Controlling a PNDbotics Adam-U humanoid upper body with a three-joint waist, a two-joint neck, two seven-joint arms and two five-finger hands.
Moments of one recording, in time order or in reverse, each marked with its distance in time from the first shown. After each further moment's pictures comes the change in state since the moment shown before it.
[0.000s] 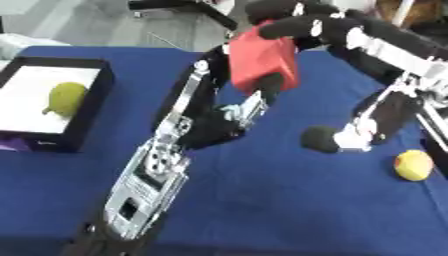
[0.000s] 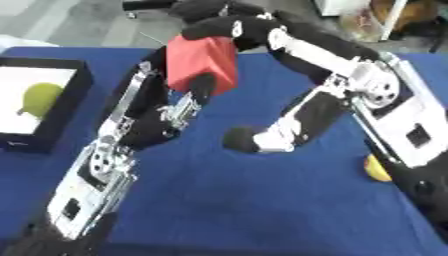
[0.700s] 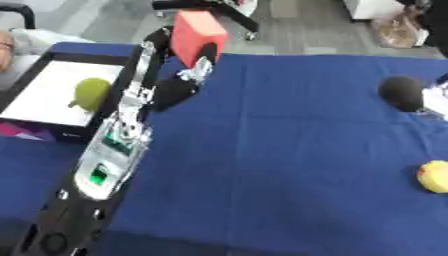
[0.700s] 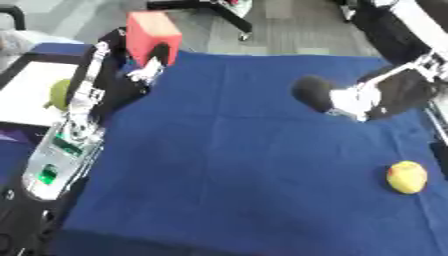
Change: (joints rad) left arm -0.015 0.197 0.160 0.054 -0.112 0.102 0.141; right arm 0.058 -0.040 -0.074 -0.013 0.007 0.048 -0.124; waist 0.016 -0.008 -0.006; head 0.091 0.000
